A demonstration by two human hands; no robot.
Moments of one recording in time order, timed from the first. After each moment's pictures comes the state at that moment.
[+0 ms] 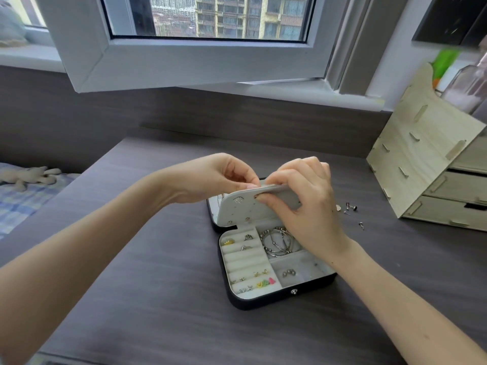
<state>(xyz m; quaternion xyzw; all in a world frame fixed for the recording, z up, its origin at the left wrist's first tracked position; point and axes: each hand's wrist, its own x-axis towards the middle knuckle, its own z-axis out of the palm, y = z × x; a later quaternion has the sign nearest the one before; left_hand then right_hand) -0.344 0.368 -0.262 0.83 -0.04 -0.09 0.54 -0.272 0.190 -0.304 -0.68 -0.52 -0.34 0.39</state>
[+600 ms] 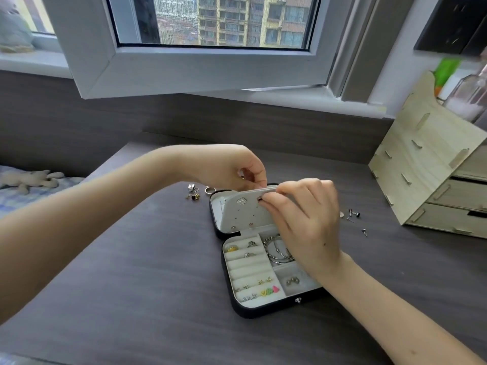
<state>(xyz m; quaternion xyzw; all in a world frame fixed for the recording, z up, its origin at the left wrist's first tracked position) -0.334 0.362 -0.224 0.96 -0.09 -0.07 0.24 -0.285 0.195 -0.311 -0.64 -0.50 -0.50 0.29</state>
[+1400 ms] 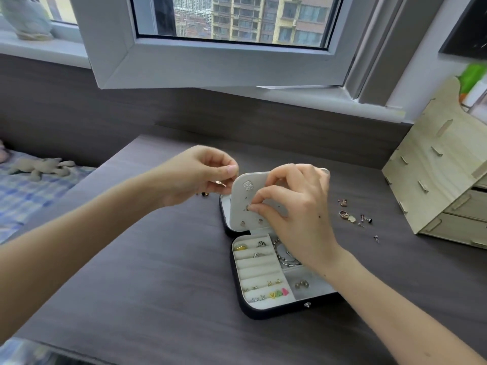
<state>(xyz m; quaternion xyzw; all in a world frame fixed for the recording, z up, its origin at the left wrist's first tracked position) -0.364 0.398 -0.269 0.75 0.08 0.04 0.66 -0.286 0.216 -0.307 -0.73 -0.51 -0.30 0.34</state>
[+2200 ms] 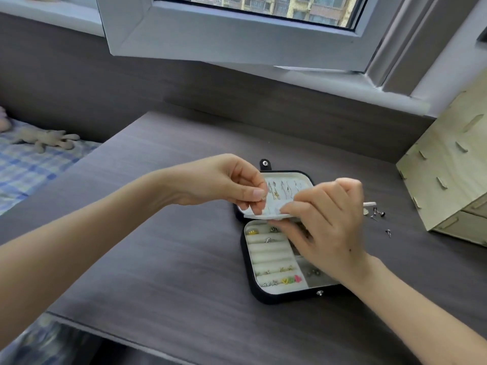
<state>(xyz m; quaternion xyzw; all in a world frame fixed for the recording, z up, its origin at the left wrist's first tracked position) -0.377 0.385 -0.284 0.80 -0.04 -0.08 0.60 -0.289 0.196 -0.321 -0.61 -0.61 -0.44 0.25</state>
